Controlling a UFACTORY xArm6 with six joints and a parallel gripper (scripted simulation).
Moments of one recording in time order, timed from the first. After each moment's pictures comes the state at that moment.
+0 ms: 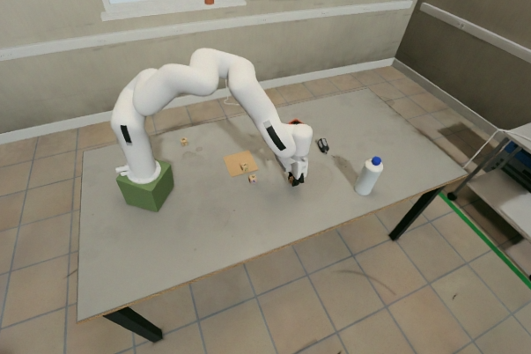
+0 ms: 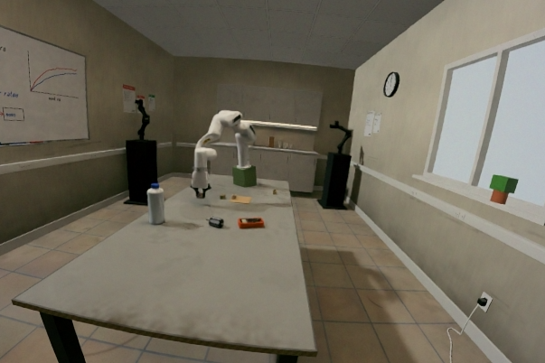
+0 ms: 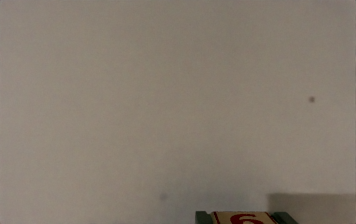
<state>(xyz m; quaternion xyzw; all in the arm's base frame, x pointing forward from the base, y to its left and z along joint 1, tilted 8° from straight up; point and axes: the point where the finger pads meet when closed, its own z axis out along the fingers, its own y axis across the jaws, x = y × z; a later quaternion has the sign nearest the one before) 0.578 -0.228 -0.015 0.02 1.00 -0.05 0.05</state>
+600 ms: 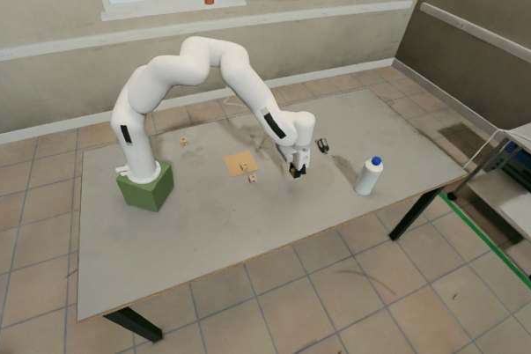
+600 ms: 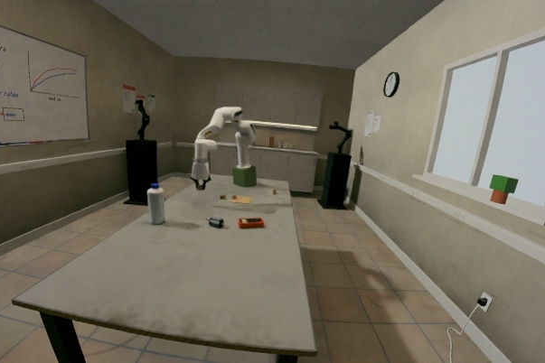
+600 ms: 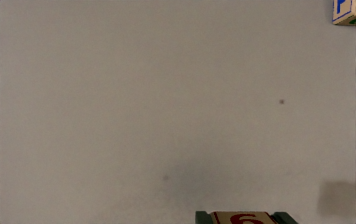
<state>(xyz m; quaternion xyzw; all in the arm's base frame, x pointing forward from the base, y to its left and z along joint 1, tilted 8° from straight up) 0.571 -0.222 0.038 0.02 1.00 -0.05 0.05</state>
